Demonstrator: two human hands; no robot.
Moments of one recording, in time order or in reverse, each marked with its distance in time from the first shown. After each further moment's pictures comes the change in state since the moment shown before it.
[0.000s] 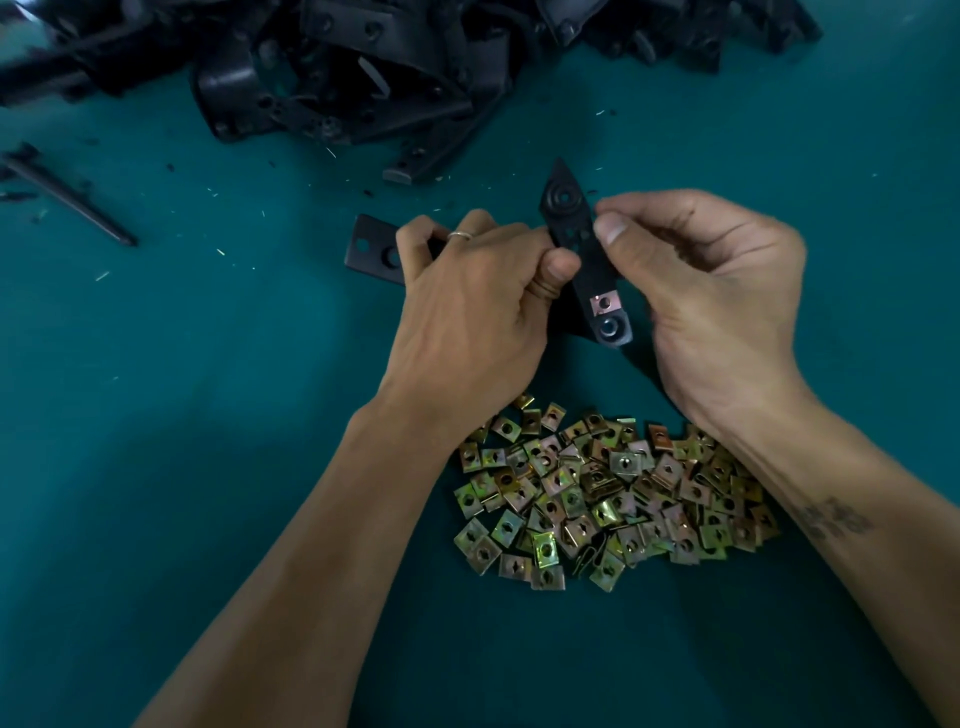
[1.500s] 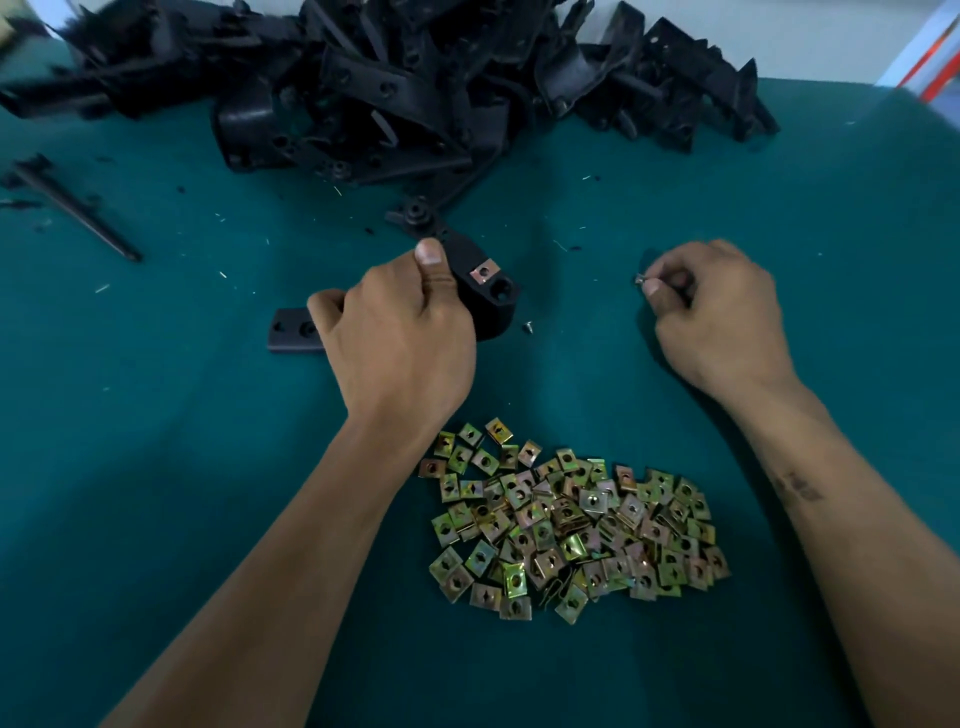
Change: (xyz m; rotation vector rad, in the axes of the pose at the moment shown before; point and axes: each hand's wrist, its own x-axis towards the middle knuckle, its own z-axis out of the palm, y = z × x) left_hand 0.003 -0.004 -0.011 -0.014 0.289 -0.551; right_hand 0.051 0.010 -0.058 -1.155 -0.074 -0.060
